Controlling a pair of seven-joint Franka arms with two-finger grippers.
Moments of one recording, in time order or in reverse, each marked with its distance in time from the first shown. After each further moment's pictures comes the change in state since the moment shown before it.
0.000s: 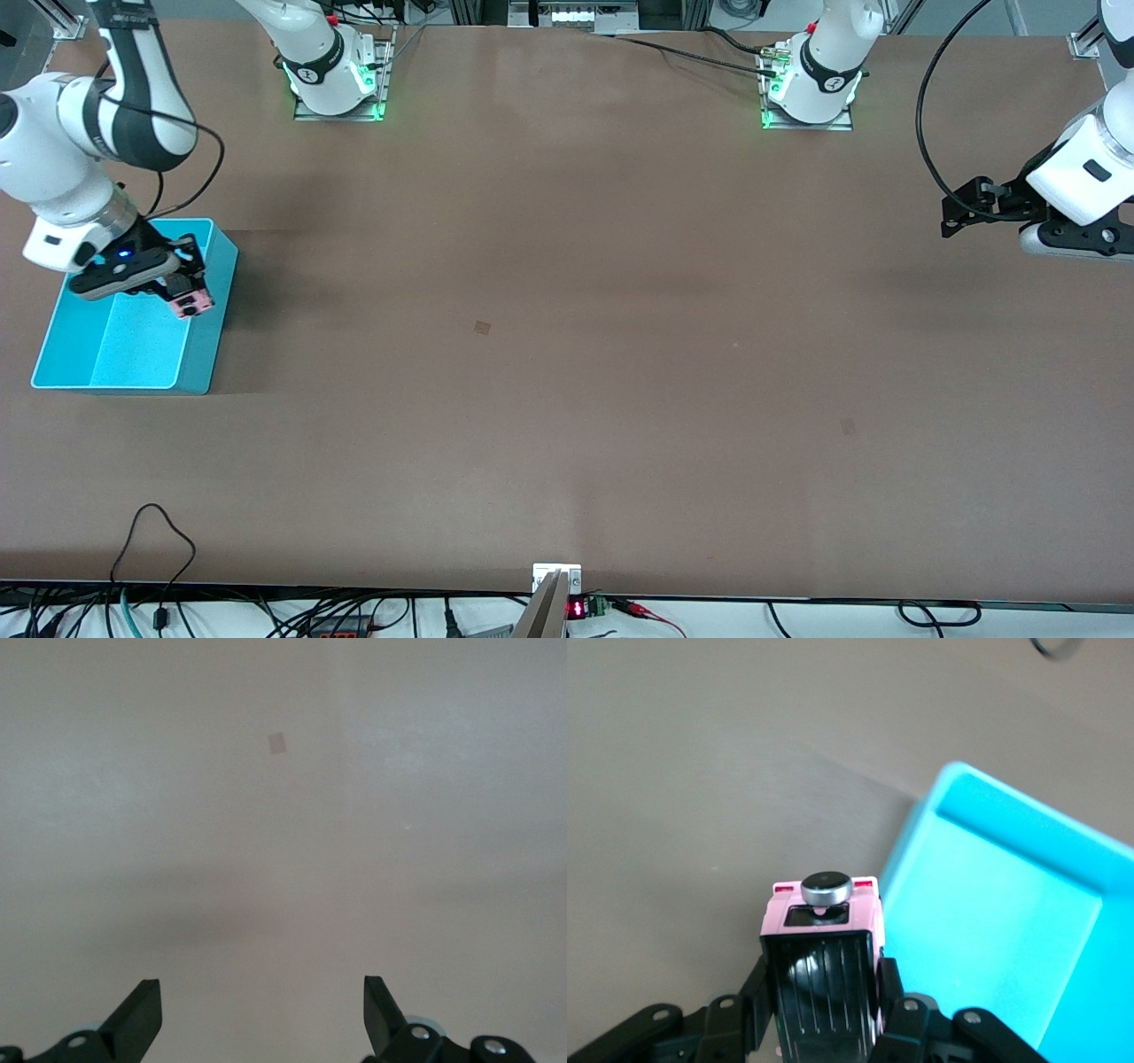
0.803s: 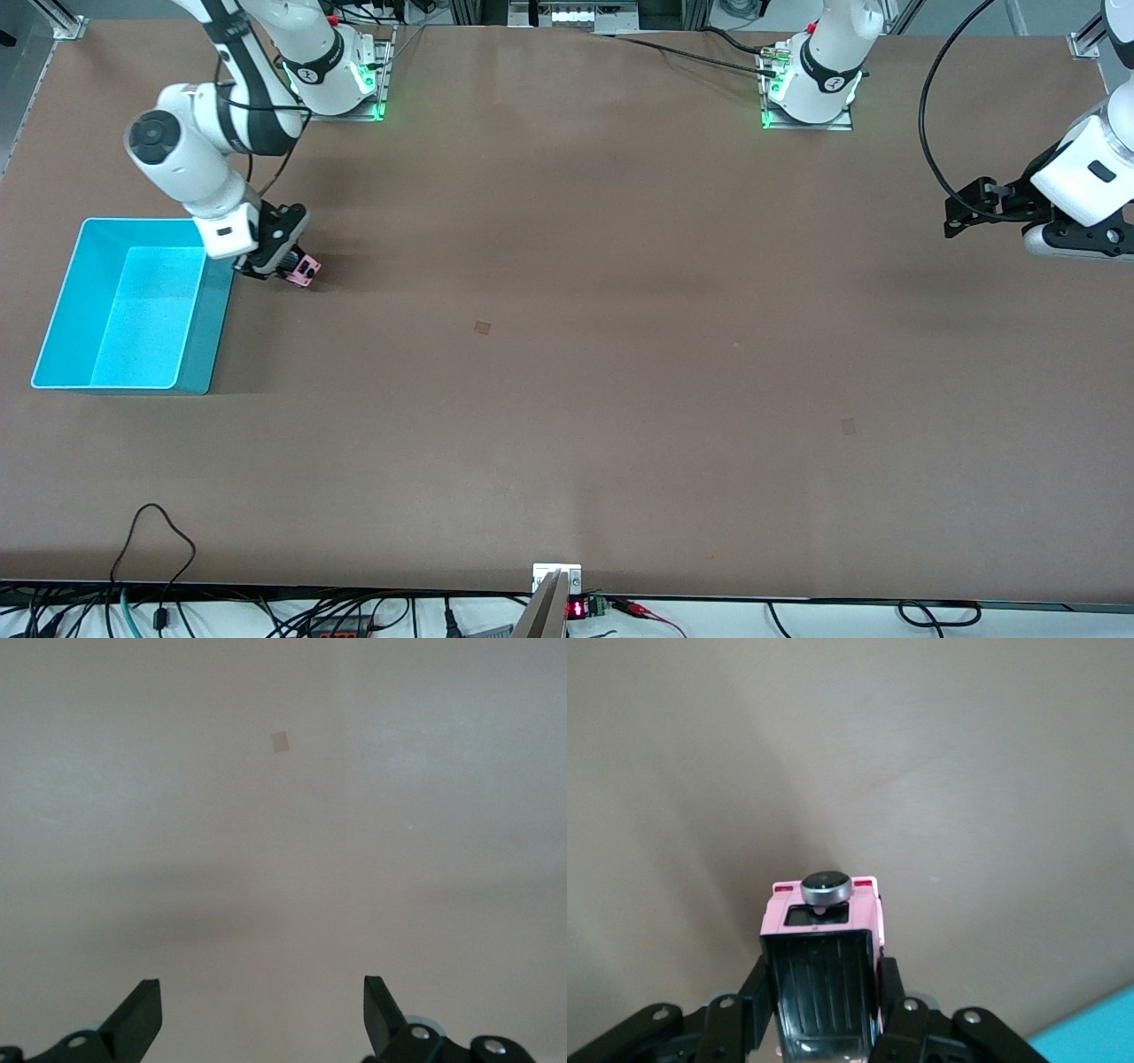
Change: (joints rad) left arm 0.003 0.000 0.003 -0.001 0.000 -0.001 -0.001; right arm 0.142 -0.043 0.089 -0.226 0.006 0.080 -0.446
